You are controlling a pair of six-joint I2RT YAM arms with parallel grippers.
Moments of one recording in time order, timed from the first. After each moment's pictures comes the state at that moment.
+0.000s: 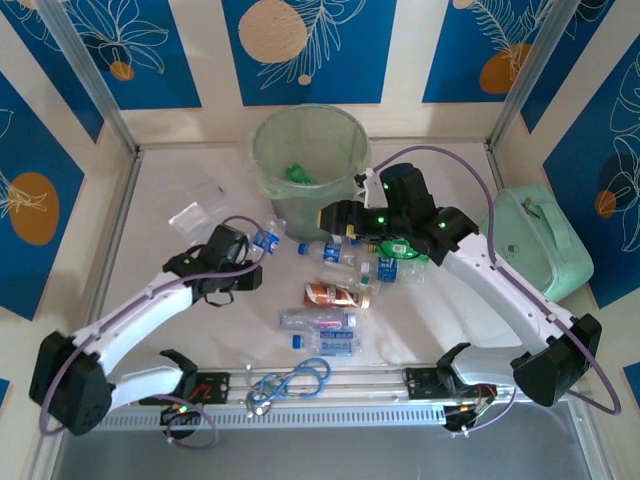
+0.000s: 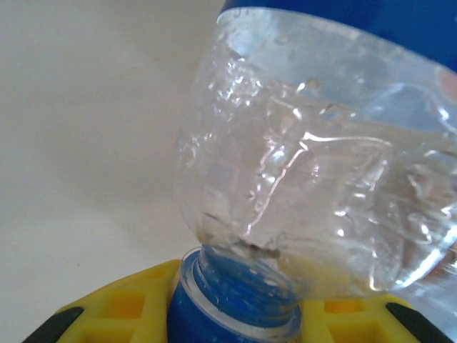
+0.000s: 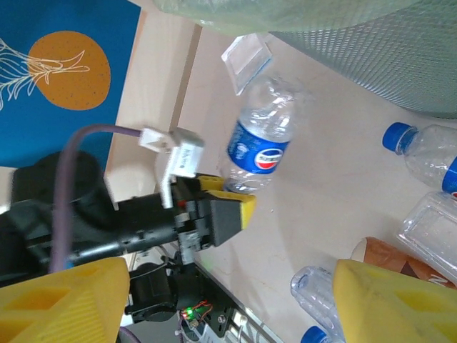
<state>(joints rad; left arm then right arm) -0.56 1.09 0.78 -0.69 0.02 -0.47 0.62 1.24 1.25 -0.62 -0.47 0.74</state>
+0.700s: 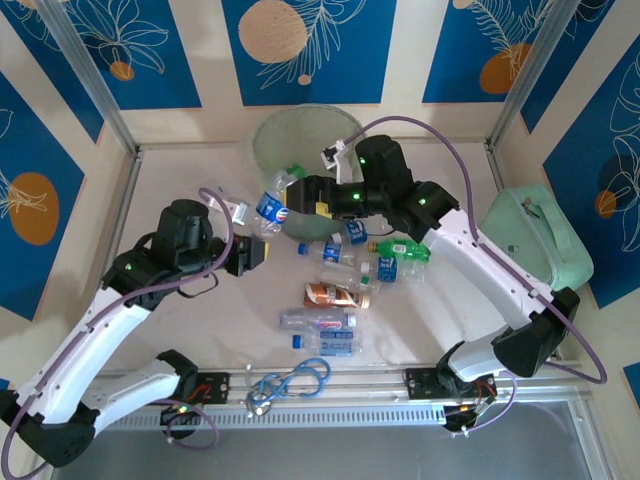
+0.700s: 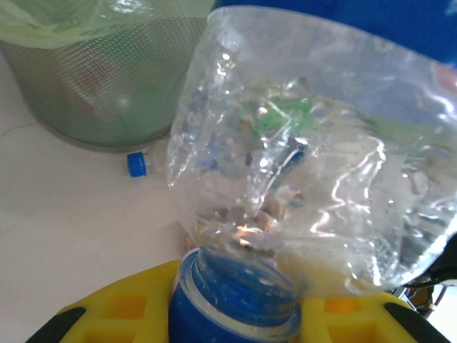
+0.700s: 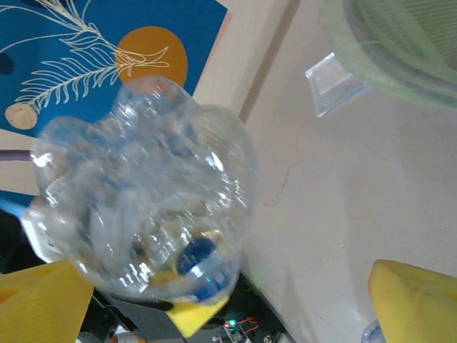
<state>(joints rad) -0.59 0.93 1.12 -0.81 0.29 -0.33 0.70 1.43 1.55 -0.60 -0.53 0.74</state>
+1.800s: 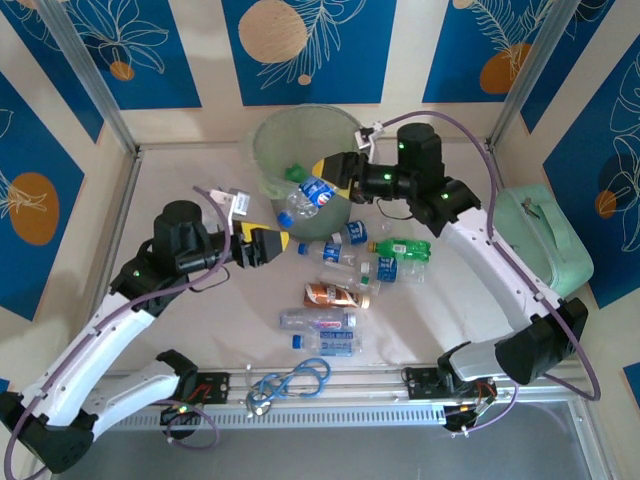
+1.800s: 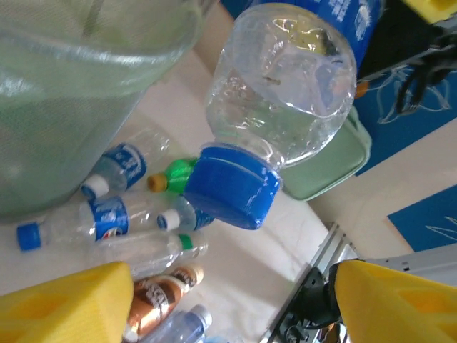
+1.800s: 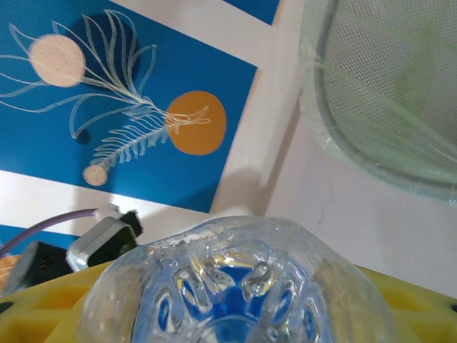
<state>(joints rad) -0.55 0.89 0.99 -0.40 0.49 -0.54 0.48 1.37 1.42 -0.35 -0.75 0.93</state>
